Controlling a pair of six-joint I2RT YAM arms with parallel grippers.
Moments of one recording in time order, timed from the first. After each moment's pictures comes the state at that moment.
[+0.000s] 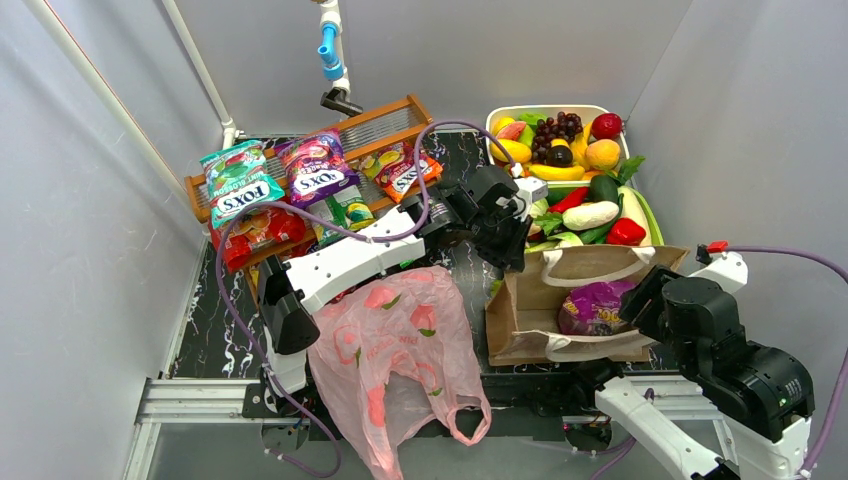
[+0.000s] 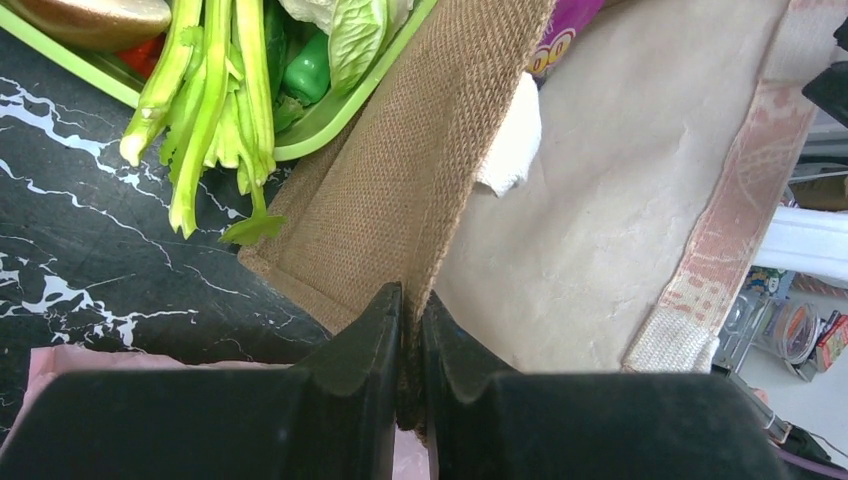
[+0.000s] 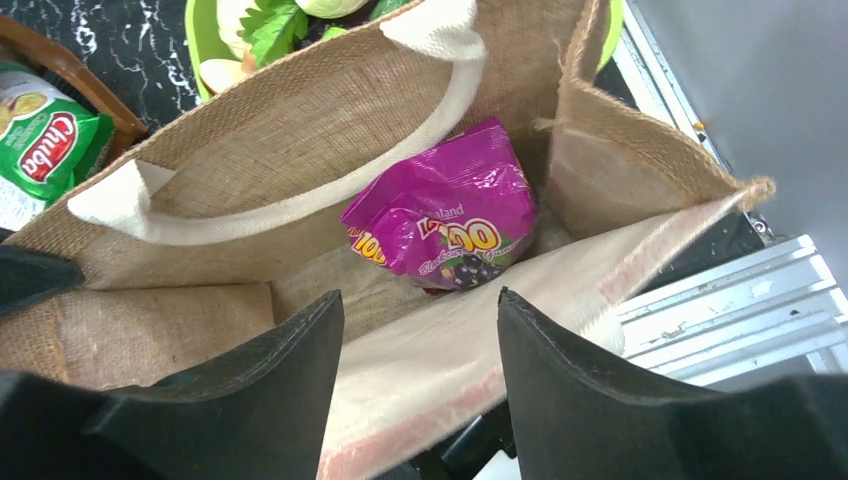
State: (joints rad) left arm -1.07 1.86 1.92 -0.82 0.25 -0.40; right arm 0.54 0.52 1.32 -1.54 0.57 0.72
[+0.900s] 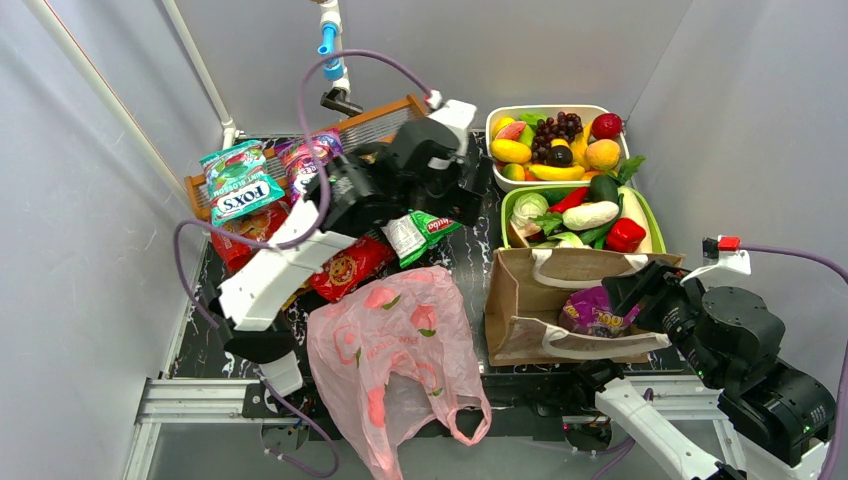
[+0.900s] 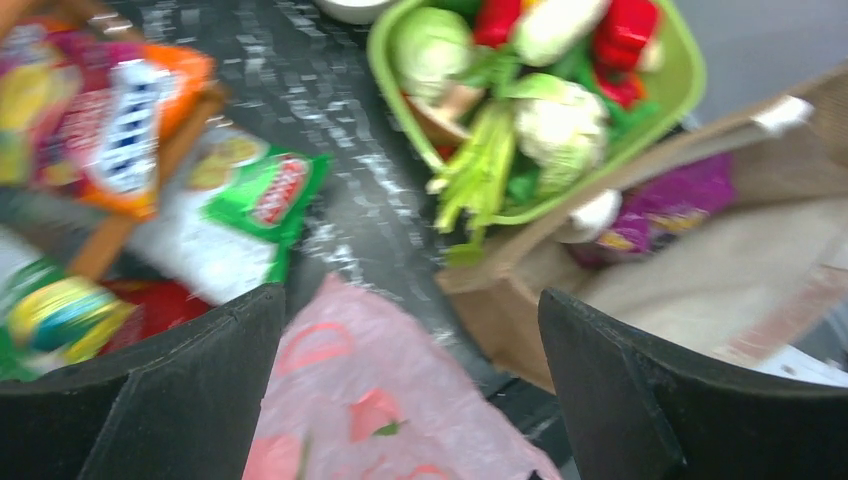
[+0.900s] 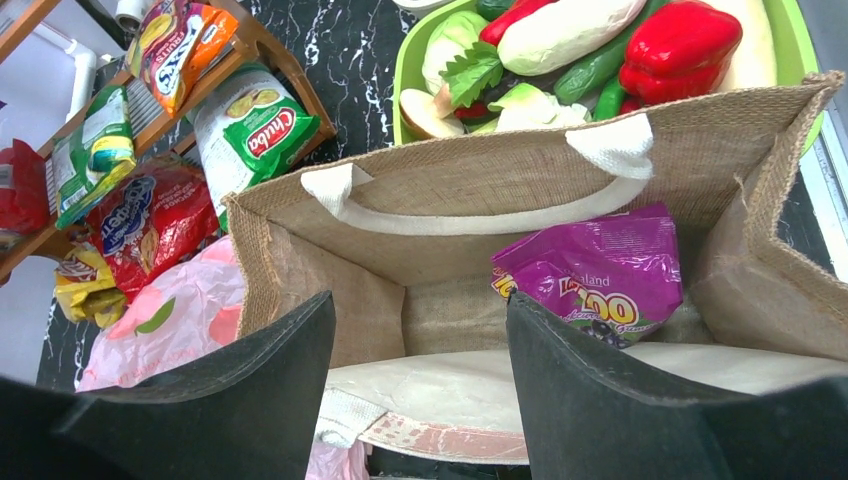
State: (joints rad) left arm -1.06 1.76 2.34 -1.20 -0.27 -0.39; right arm 0.54 0.47 1.37 -1.31 0.33 0.58
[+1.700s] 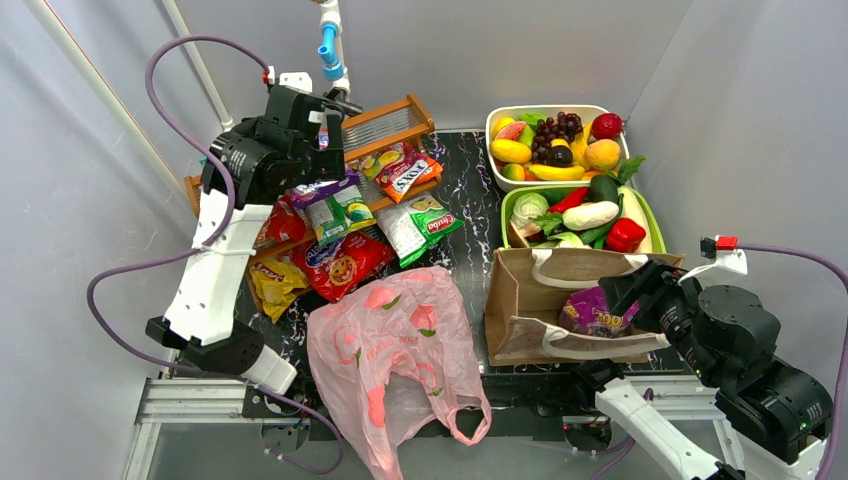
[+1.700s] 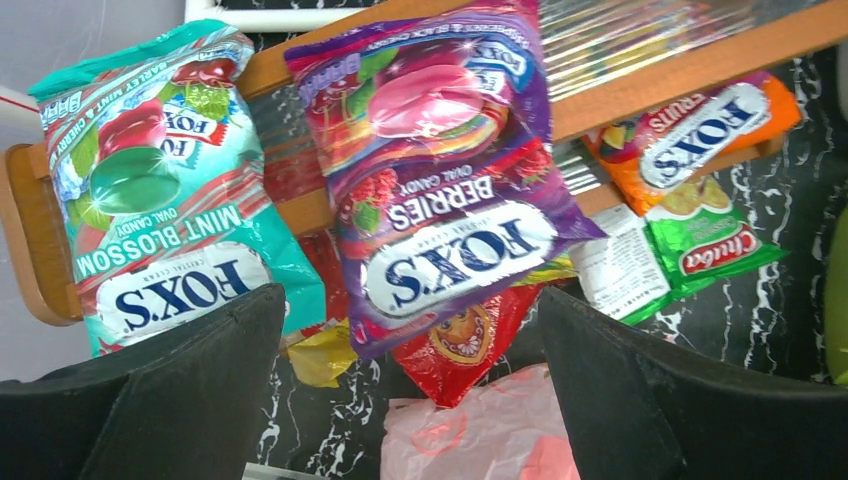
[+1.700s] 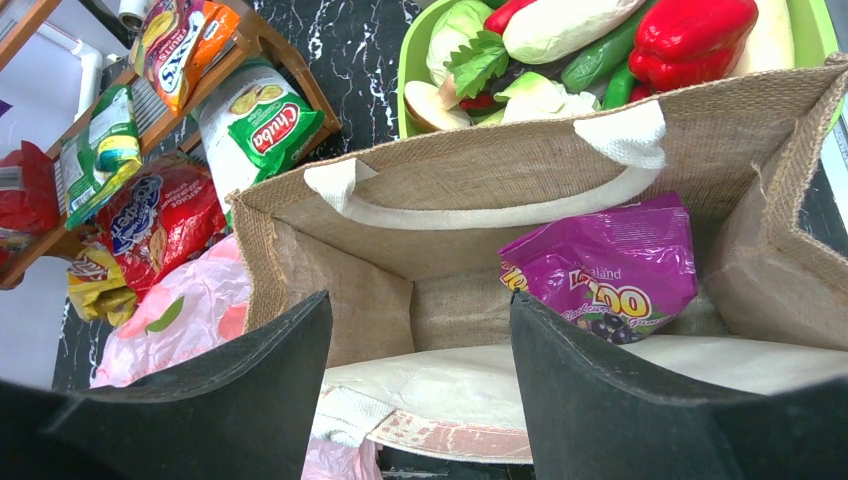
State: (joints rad) left arm -0.53 1.53 2.20 -1.45 -0.57 -0.34; right arm 0.54 0.47 1.36 -1.31 0.32 0.61
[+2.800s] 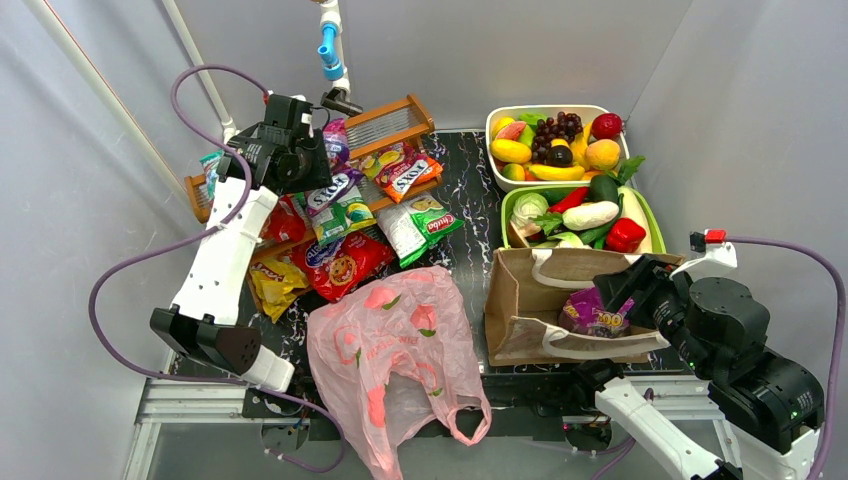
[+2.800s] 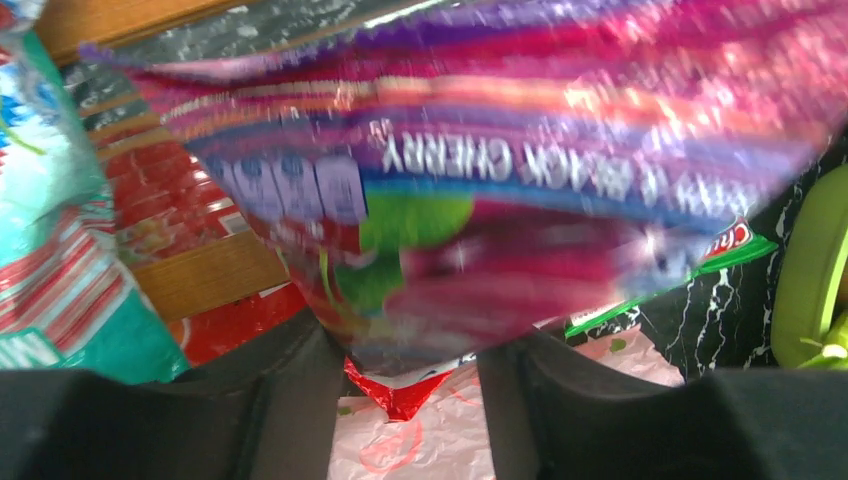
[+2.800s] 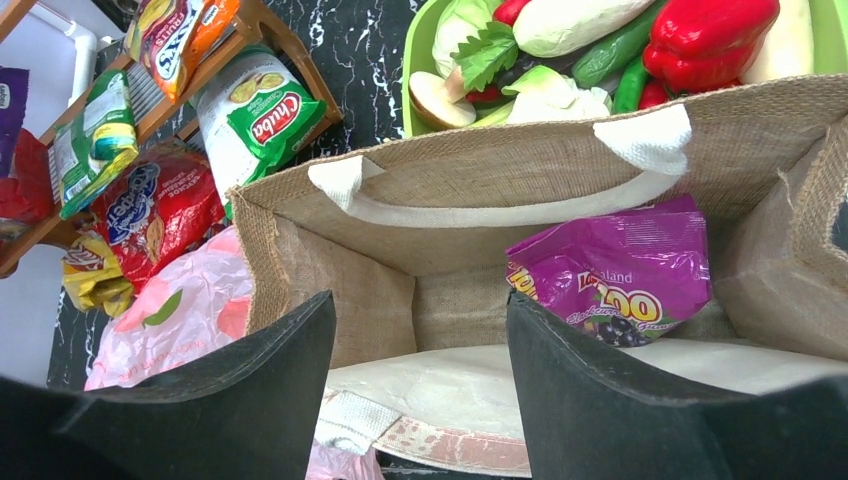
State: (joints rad) left arm -0.30 1.51 1.86 -1.23 -0.26 -0.36; right arm 0.54 0.49 1.34 -1.30 0.30 0.60
